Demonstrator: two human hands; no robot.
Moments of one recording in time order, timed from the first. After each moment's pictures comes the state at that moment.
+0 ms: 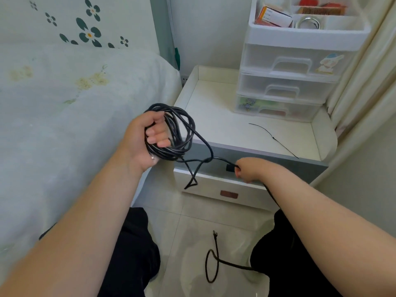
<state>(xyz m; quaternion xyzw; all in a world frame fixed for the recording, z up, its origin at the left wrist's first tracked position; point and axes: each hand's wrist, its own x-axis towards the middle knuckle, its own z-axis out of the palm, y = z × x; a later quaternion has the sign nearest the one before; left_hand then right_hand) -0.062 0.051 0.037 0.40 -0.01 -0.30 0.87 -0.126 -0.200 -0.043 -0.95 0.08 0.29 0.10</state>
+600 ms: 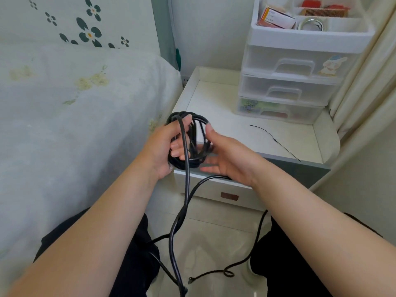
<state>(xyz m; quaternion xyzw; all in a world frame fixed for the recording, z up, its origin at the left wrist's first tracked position) -0.081 0.020 0.032 0.50 -0.09 -0.29 0.81 -0.138 -0.133 0.023 -0.60 0.07 0.18 0.77</state>
